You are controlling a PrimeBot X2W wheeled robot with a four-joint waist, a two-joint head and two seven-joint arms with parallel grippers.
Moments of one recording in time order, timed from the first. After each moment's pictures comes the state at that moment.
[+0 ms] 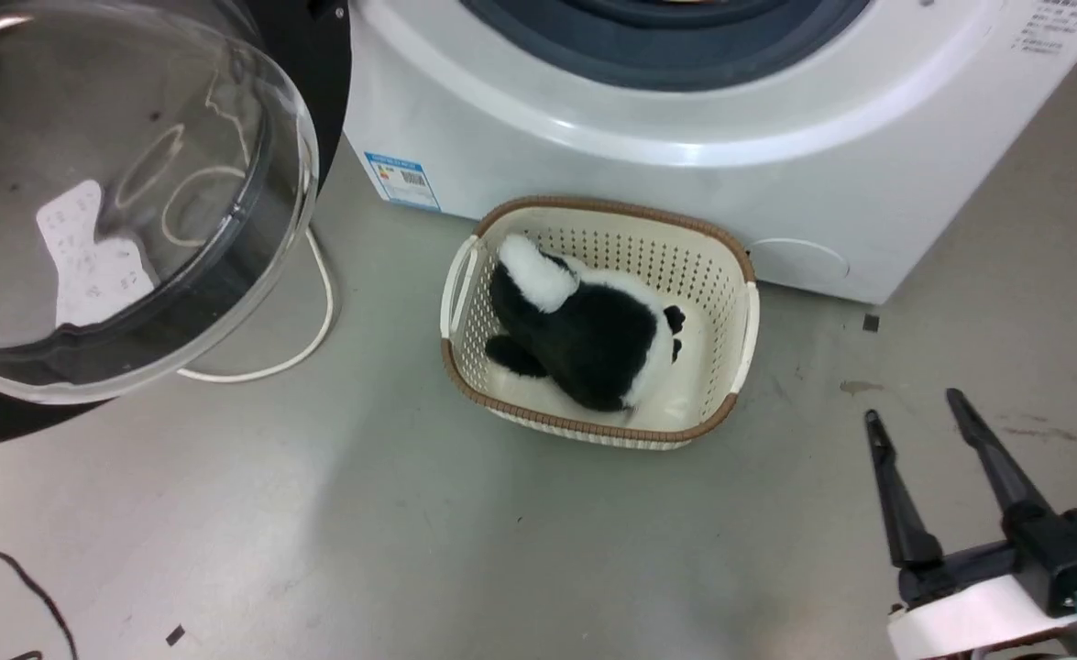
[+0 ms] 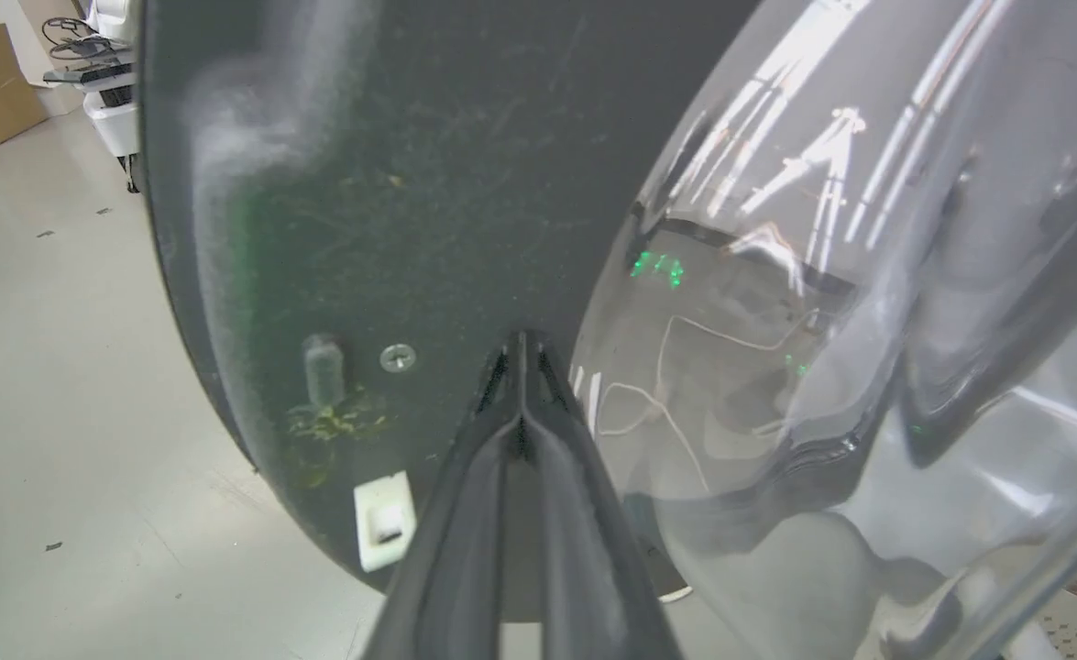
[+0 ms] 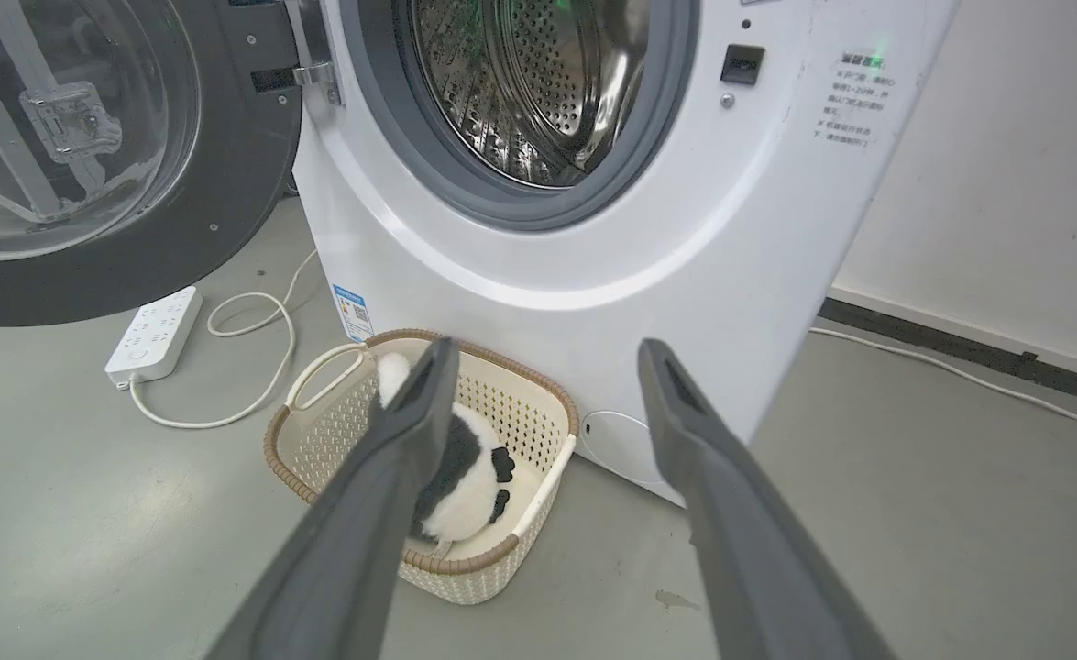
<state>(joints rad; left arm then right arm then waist) -0.41 0.50 0.29 0.55 -0.50 0.03 -0.17 0.00 -0.07 -0.05 -0.08 -0.06 0.13 -0.21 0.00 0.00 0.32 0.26</state>
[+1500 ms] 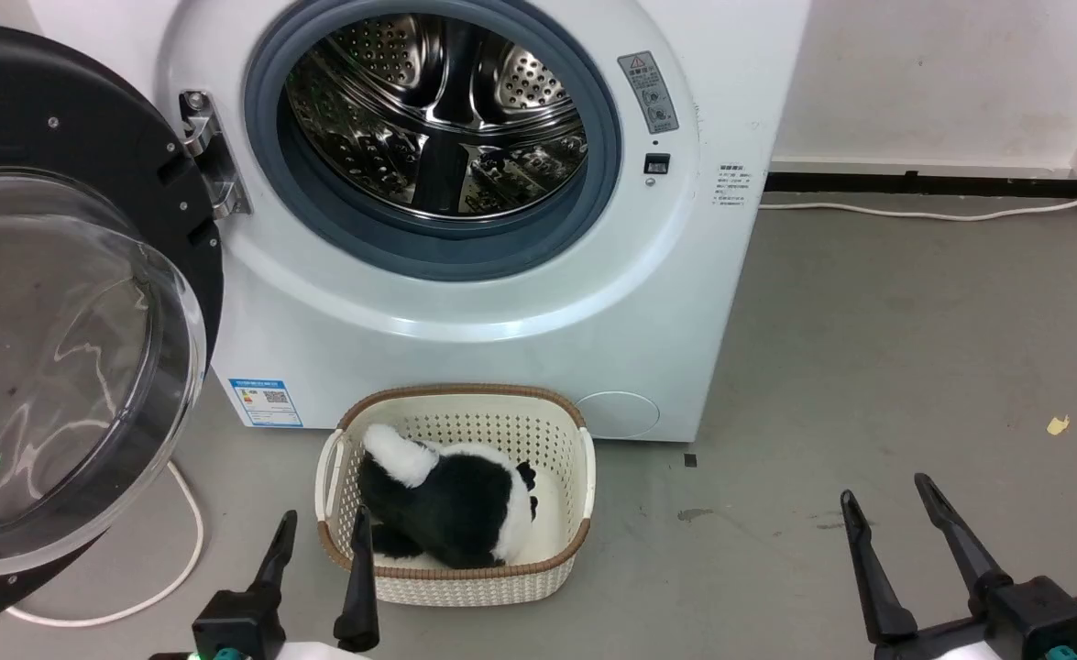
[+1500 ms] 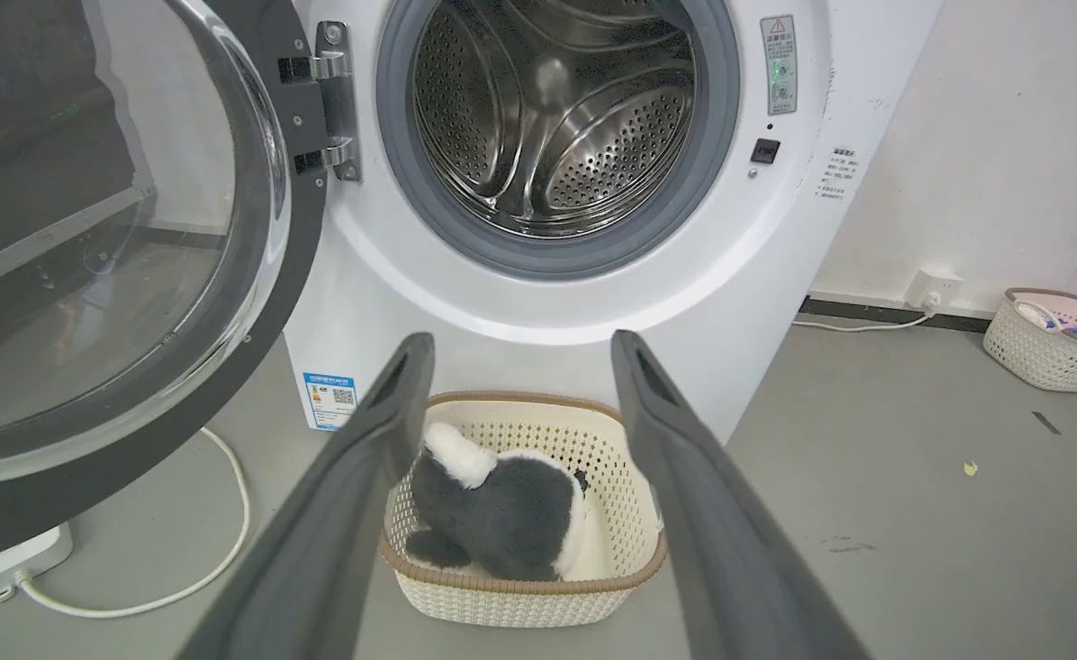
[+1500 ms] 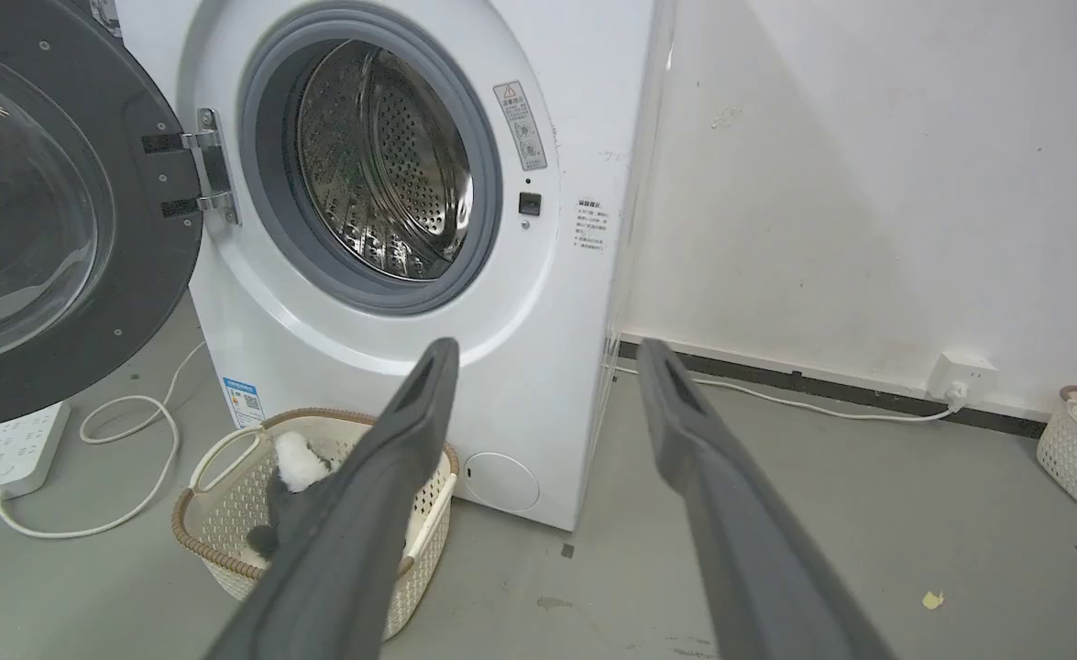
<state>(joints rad) 0.07 0.11 -0.15 0.08 -0.23 0.10 -0.21 0.09 -0.05 -0.03 0.00 -0.01 0.13 -0.26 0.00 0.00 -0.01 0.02</state>
